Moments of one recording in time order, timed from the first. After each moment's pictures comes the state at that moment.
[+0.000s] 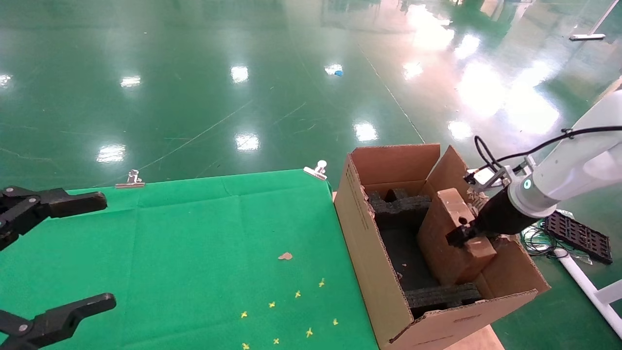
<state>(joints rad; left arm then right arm) -1.08 0.61 0.29 -1.28 0.72 1.49 -0.18 1.85 -0.85 -1.65 0.20 -1.41 -1.21 1.09</state>
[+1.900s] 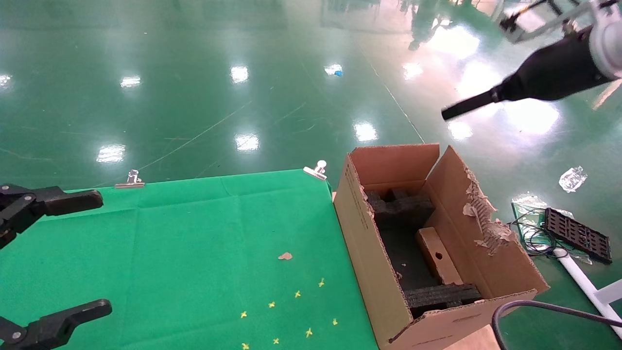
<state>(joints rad) -1.08 0.60 0.30 -1.28 0.72 1.49 -0.18 2.28 -0.81 -1.57 0.20 -1.31 -1.33 0.73</state>
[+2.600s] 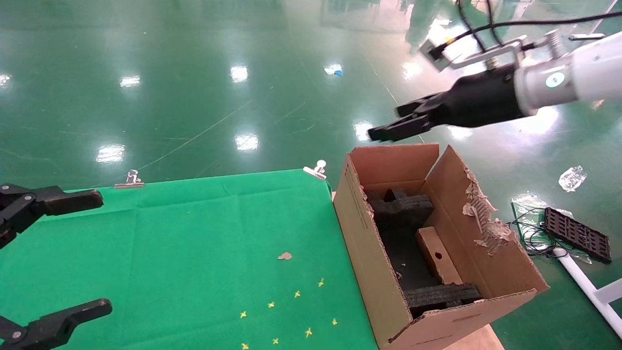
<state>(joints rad) -1.08 0.60 0.30 -1.28 0.72 1.49 -0.18 2.05 -0.72 -1.26 0.51 -1.15 -1.35 0.55</state>
